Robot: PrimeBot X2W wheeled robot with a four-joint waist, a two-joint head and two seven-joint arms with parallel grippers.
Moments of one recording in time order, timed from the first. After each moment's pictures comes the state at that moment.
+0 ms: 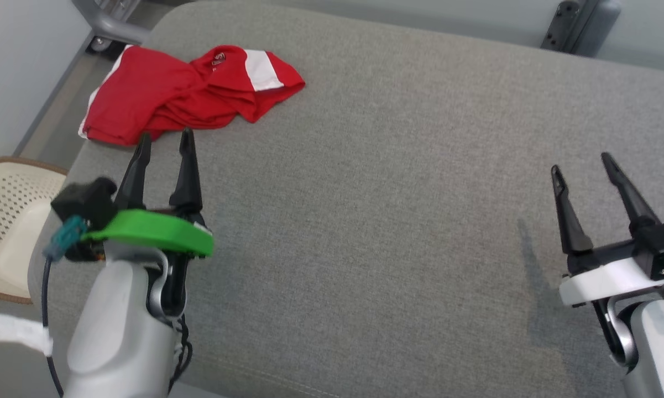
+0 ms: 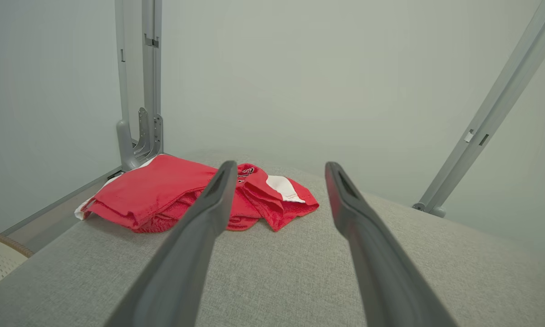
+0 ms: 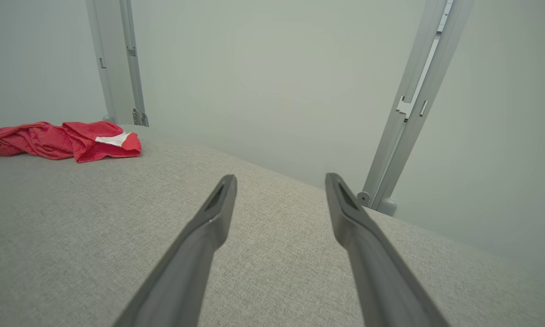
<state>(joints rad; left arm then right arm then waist) -0.45 0.07 -0.11 0.42 -0.46 -0.13 -0.25 -0.16 -0.23 0.00 0.07 0.03 0.13 -0.26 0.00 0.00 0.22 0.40</state>
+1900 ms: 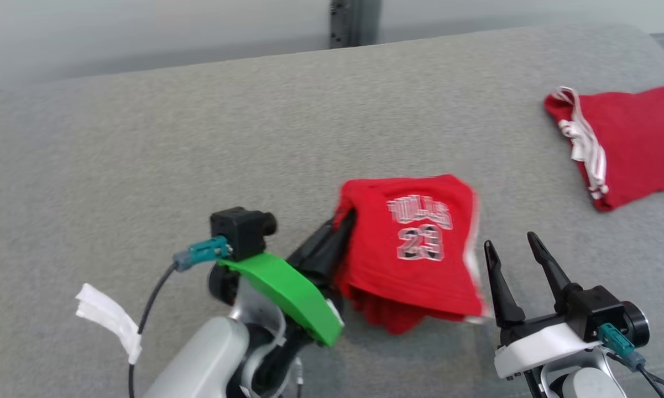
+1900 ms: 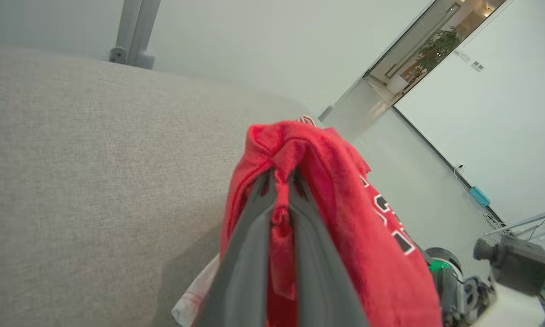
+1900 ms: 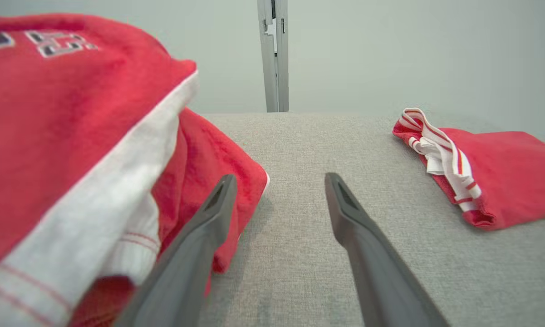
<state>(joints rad) -0.34 0.16 -0.66 -0.07 -0.88 0.07 0.13 -0.01 -0.05 0.07 0.10 0.08 0.13 -0.26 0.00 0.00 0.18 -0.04</state>
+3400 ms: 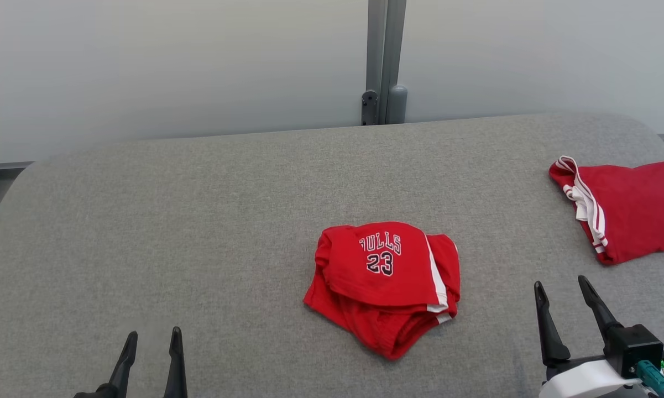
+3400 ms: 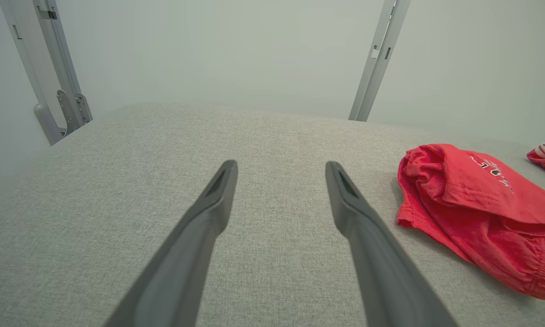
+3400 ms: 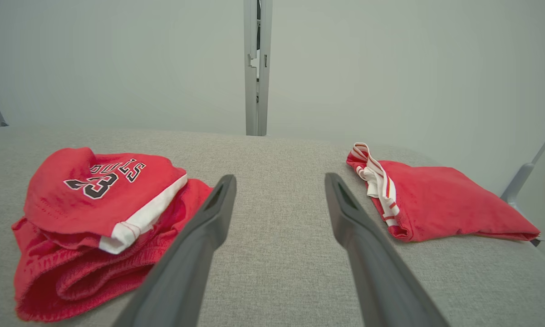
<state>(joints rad) 0.20 0.10 -0.06 0.11 -0.29 -0.07 -0.26 0.12 -0.08 -0.06 0.11 0.02 0.13 -0.26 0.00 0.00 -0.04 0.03</state>
